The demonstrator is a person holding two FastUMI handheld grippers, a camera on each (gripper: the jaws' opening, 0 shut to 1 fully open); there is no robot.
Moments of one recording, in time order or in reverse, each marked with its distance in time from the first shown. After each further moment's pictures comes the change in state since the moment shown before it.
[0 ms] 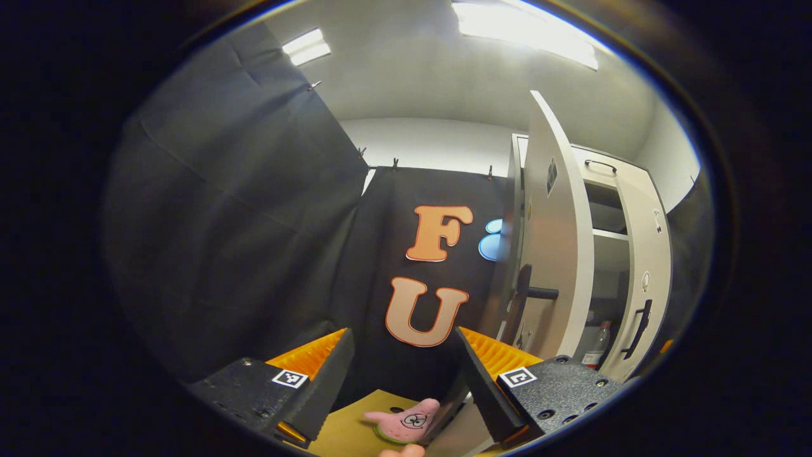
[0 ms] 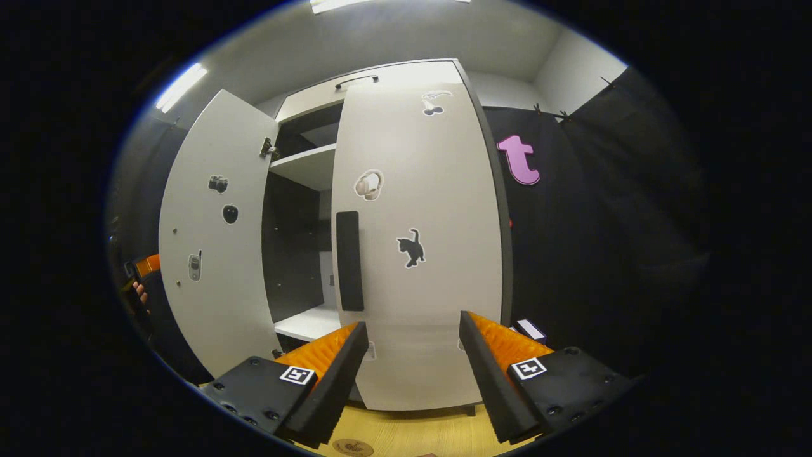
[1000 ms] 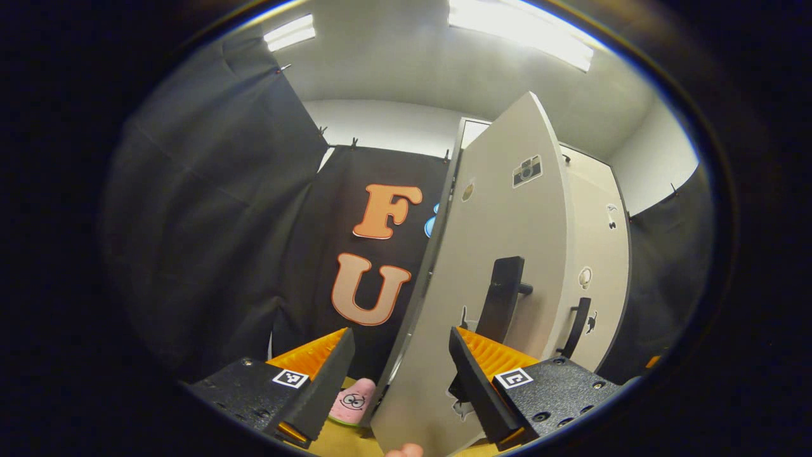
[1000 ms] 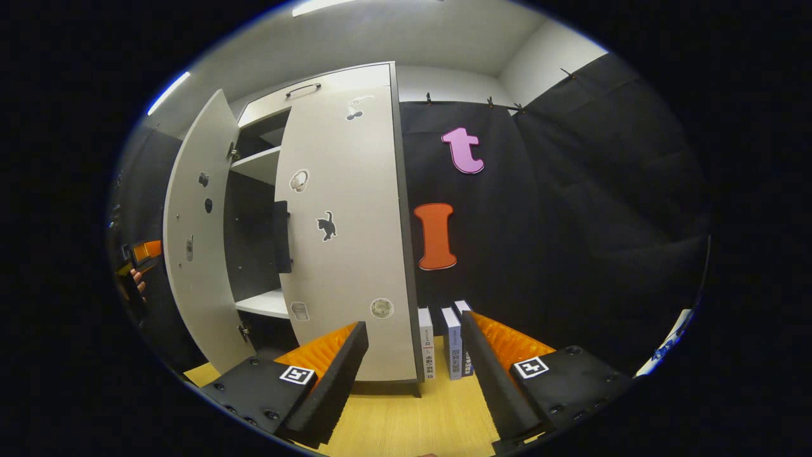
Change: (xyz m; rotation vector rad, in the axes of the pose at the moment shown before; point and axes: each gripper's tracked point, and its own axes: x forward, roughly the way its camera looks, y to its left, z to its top) left arm -0.025 -0.129 -0.020 -0.096 0.092 -0.192; right arm -0.077 -0.119 -0.018 0.010 0.031 -0.142
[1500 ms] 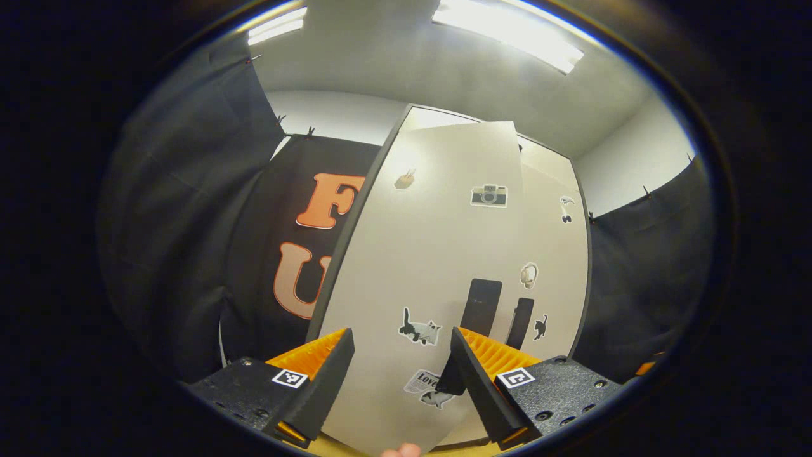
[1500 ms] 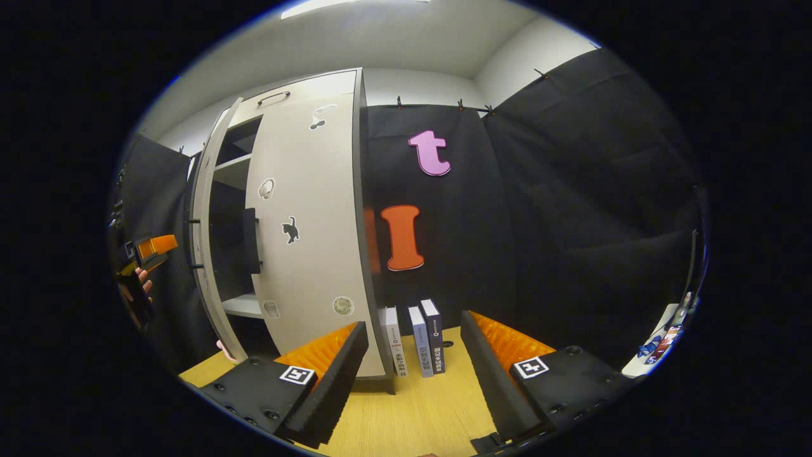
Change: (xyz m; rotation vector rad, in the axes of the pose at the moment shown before) left arm 0.025 -0.105 -0.032 -0.010 0.042 -0.156; right arm -0.025 -0.050 0.001 0.027 -0.008 -0.122
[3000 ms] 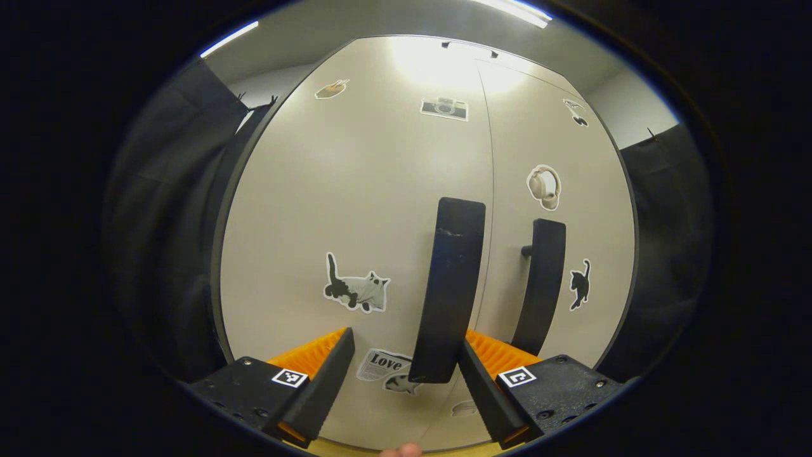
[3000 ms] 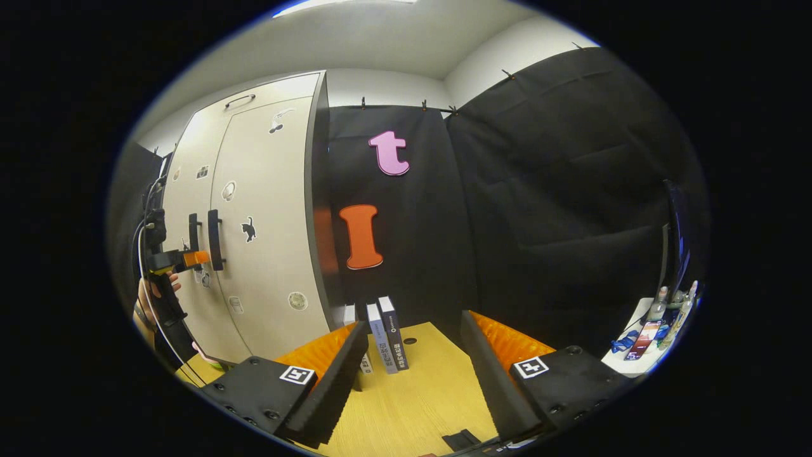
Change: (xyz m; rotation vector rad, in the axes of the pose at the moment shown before) left arm 0.073 -0.054 -0.077 0.142 0.185 0.017; right arm -0.027 -0.060 -0.003 0.005 0.000 -0.150
